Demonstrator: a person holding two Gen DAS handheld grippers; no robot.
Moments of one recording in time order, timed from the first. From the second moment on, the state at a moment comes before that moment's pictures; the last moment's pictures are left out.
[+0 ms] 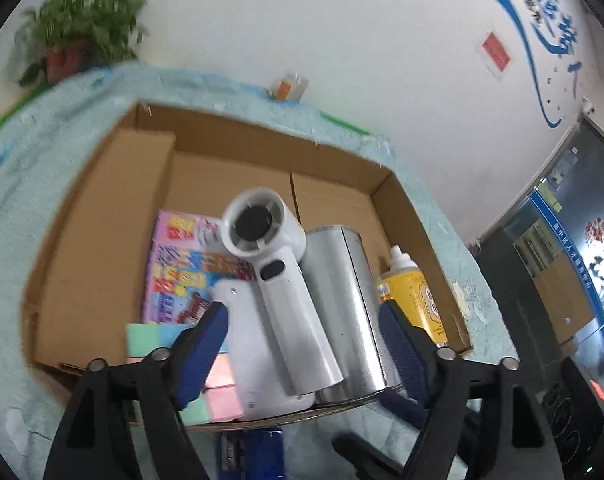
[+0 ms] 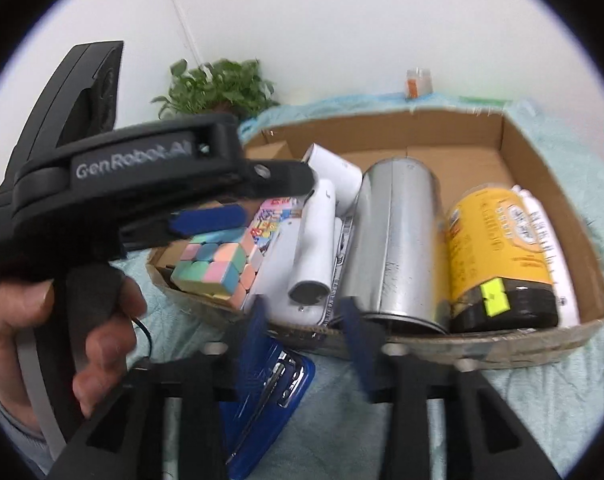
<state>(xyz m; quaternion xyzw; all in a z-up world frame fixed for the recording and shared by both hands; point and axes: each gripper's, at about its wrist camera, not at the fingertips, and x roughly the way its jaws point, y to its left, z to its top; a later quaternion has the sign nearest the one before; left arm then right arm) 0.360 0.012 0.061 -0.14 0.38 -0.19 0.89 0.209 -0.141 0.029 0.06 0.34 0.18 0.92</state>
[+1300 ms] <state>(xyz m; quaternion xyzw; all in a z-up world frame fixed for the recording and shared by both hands) 0.269 0.010 -0.059 -0.20 0.52 -0.37 0.74 0.134 -0.144 -0.050 0.05 0.44 0.19 0.87</state>
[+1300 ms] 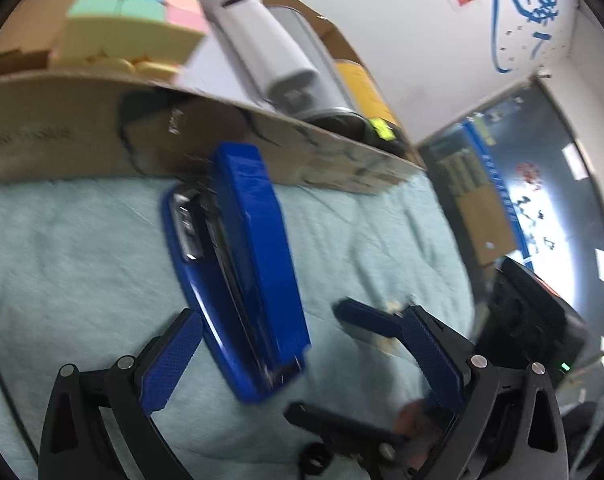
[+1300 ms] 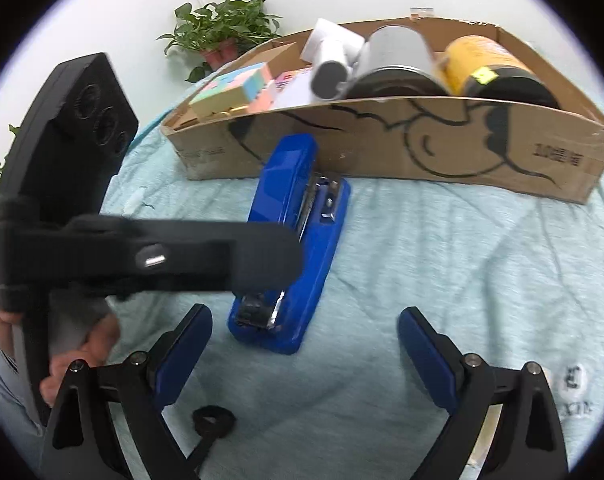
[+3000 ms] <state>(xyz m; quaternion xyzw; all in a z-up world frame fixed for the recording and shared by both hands) 0.247 0.040 -0.020 -0.23 0.46 -0.32 0.80 0.164 -0.127 -0.031 0.19 0.42 0.31 0.83</state>
